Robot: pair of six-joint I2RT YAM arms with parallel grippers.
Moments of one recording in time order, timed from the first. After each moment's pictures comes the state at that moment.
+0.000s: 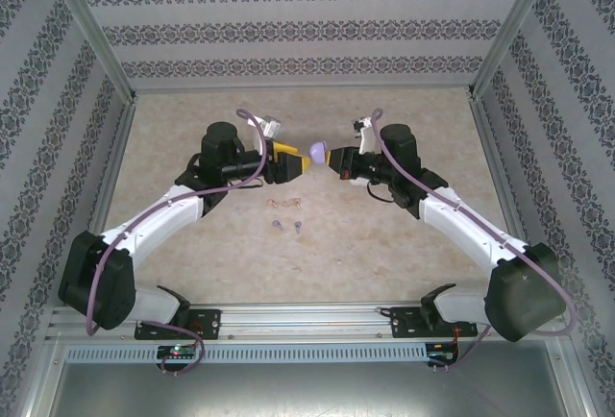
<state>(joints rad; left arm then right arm) -0.42 1.36 0.94 0.16 0.72 -0.40 0.43 1.29 0.91 -0.04 -0.51 0.54</state>
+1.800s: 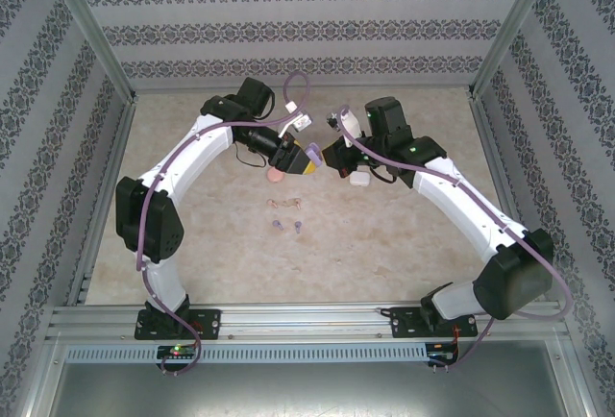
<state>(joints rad) -0.40 1.85 1.76 -1.06 1.03 0.34 0.46 1.42 1.28 -0.54 -0.52 -0.05</state>
